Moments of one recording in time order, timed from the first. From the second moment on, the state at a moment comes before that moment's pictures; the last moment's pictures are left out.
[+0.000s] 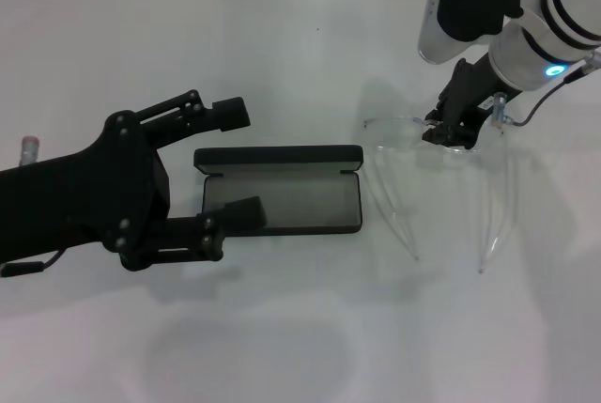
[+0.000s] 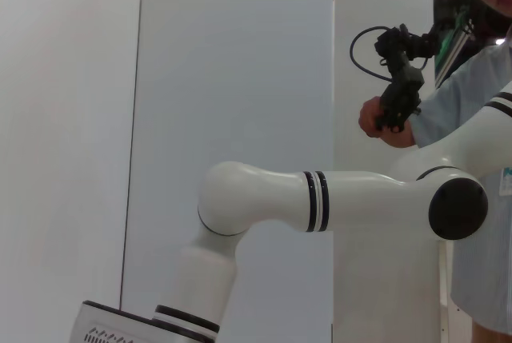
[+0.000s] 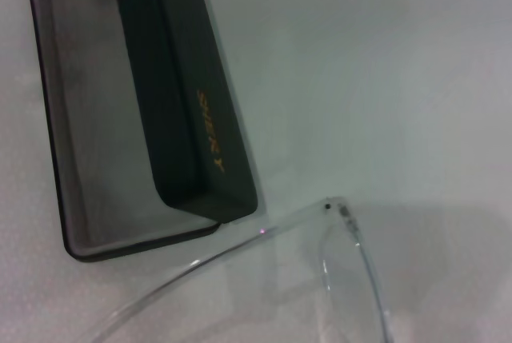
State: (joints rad) left arm -0.25 -2.09 0.98 0.89 1.43 1.94 -1.25; right arm 0.98 2.03 -1.40 -0.78 -2.53 -1.20 2.00
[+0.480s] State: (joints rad) left arm -0.26 -2.09 0.98 0.89 1.43 1.94 -1.25; right arm 0.96 2.03 -1.43 -0.82 -2.53 -1.18 1.99
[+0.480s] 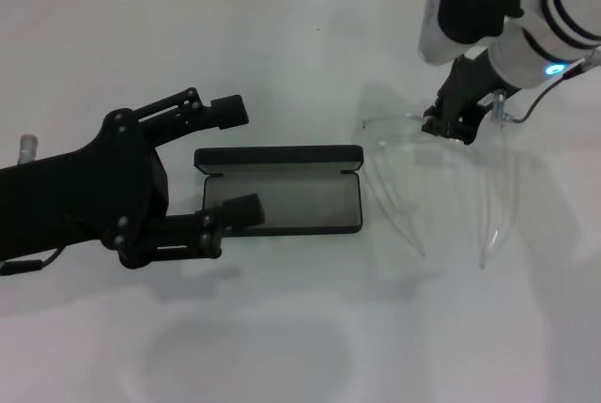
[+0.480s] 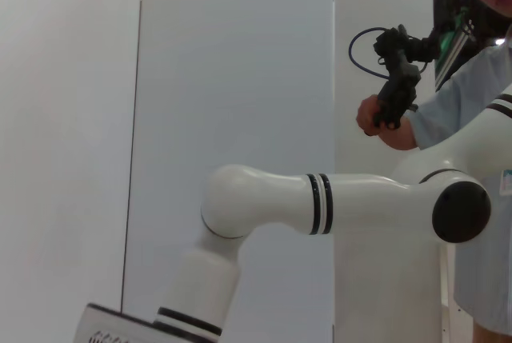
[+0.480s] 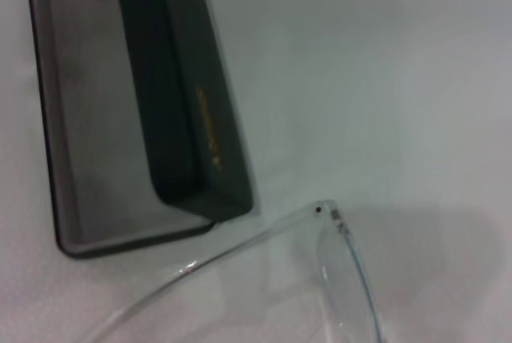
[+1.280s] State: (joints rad) left arm -0.26 -2.09 0.98 0.89 1.42 1.94 -1.25; right arm 0.68 2.01 -1.19 -1.23 -2.37 -1.29 1.97
